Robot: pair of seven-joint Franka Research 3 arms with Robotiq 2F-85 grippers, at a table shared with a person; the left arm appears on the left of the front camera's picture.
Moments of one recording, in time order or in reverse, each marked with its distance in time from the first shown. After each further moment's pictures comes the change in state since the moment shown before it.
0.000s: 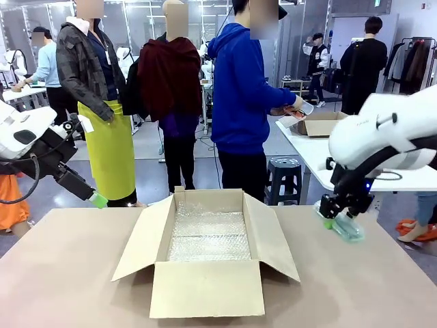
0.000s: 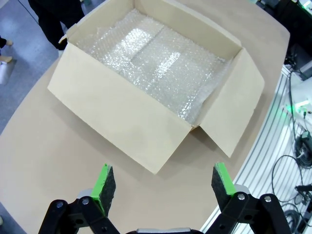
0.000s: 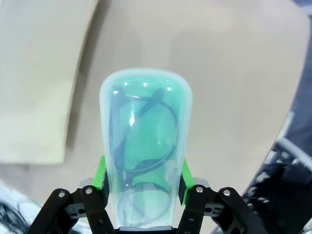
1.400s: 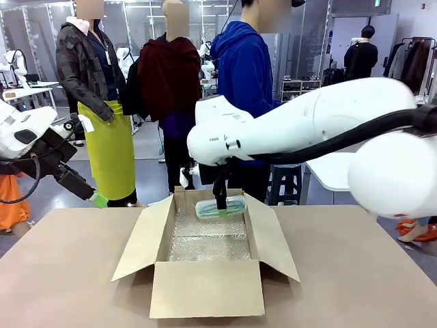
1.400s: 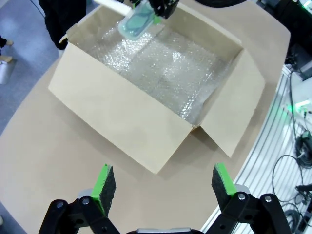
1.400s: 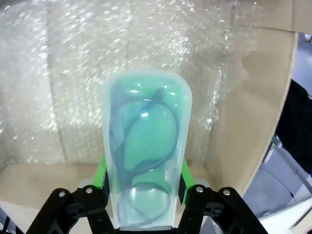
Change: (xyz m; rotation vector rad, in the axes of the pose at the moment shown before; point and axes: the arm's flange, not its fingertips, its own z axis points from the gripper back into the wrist) left arm 0.001 0.000 0.000 0.002 0.001 -0.001; right arm 0.227 0.268 -0.086 -0.093 0.174 1.261
